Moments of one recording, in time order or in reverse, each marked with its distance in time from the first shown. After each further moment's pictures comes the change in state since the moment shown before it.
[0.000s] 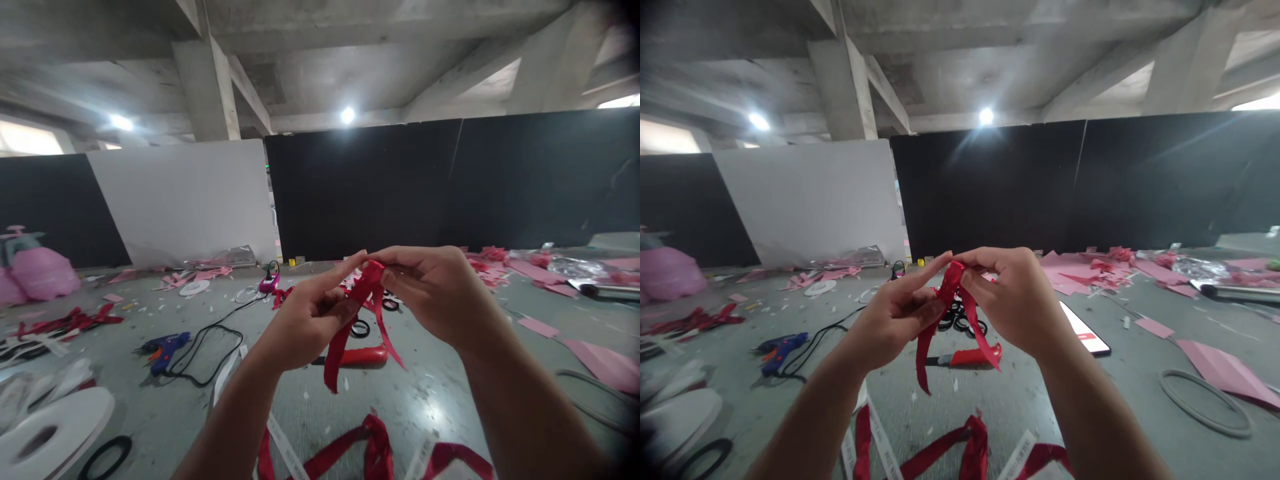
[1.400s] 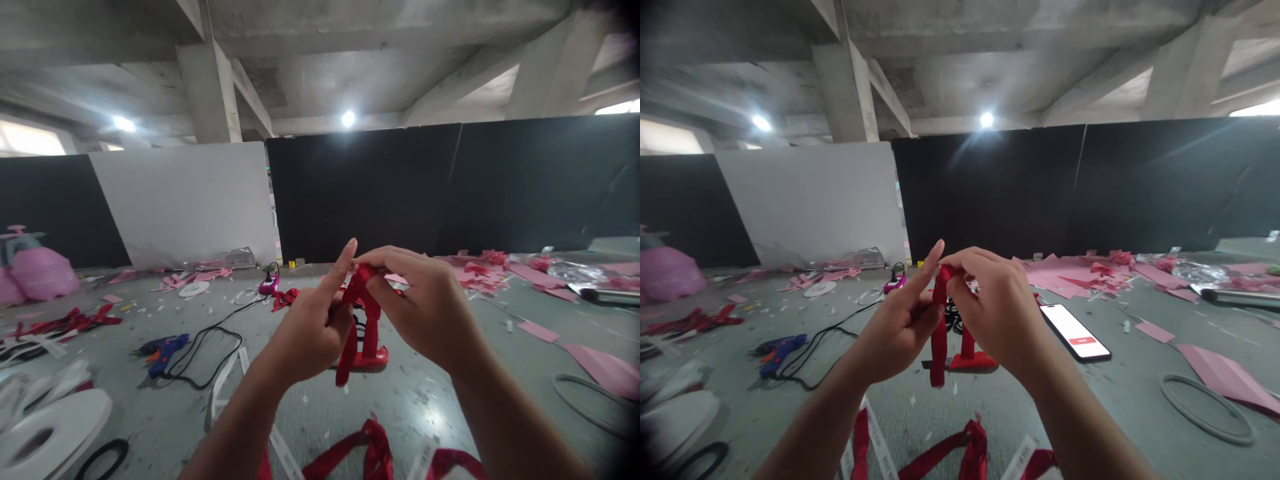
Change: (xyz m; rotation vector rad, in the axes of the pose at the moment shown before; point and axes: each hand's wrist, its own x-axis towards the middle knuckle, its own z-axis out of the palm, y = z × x) left_hand -0.002 0.002 0.009 0.306 0.086 0.061; right_hand -0.003 -0.009 0.017 -0.163 0.116 -0.194
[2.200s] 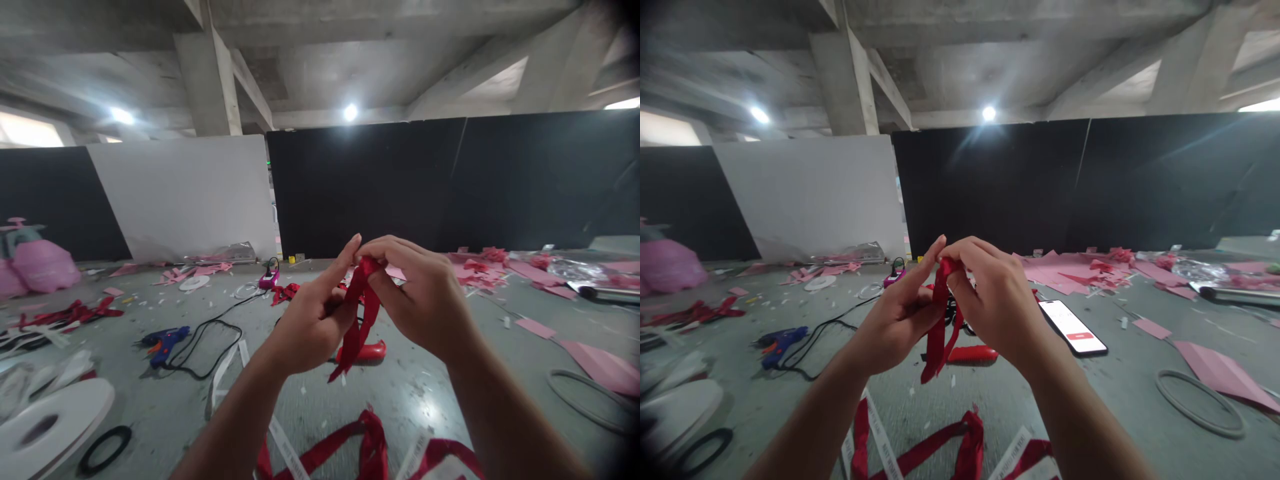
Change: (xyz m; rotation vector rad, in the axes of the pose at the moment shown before) left_hand 0.002 -0.010 0.001 -0.240 -0.109 0.043; right_hand 0.000 0.006 -0.001 -0.019 0.015 -0.159
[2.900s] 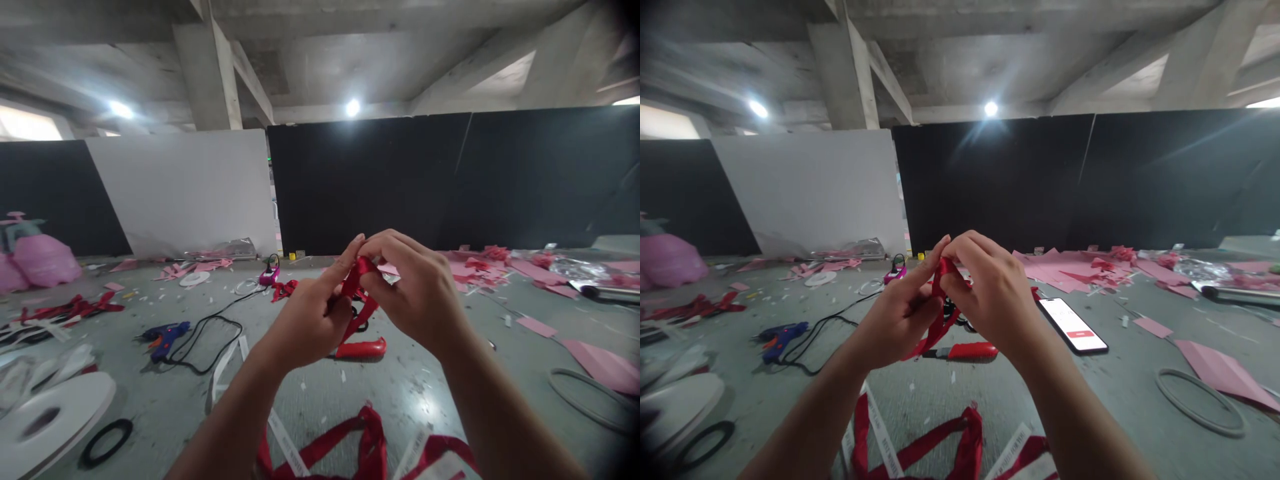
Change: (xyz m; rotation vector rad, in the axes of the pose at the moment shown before) left_hand 0.001 -0.001 -0.002 0.318 0.075 0.018; right_hand 0.001 0.006 0.008 -0.095 0.013 -0.044
